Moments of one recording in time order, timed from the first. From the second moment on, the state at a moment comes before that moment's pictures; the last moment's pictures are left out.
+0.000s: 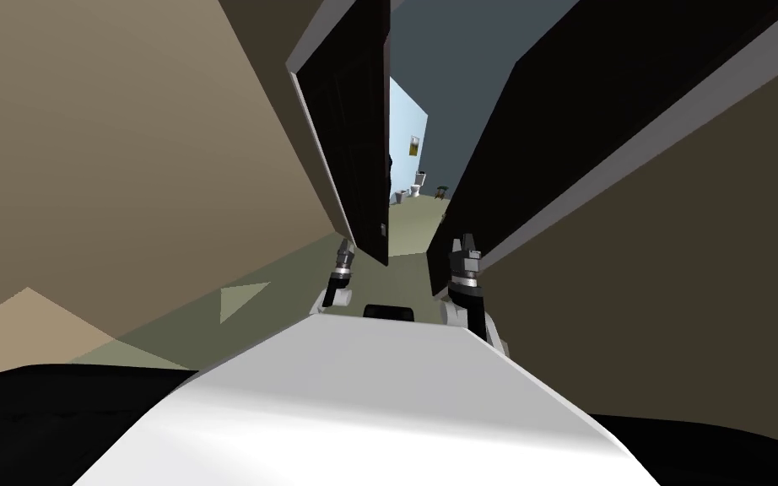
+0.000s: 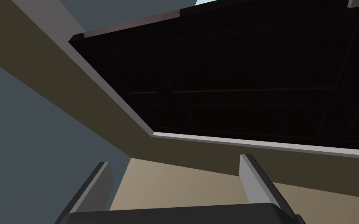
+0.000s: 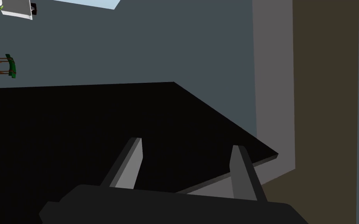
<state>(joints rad) 0.31 0.07 -0.06 -1.76 -0.02 -0.55 -0.01</state>
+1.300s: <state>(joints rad) 0.15 0.09 -0.15 -1.39 -0.06 -0.64 0.05</state>
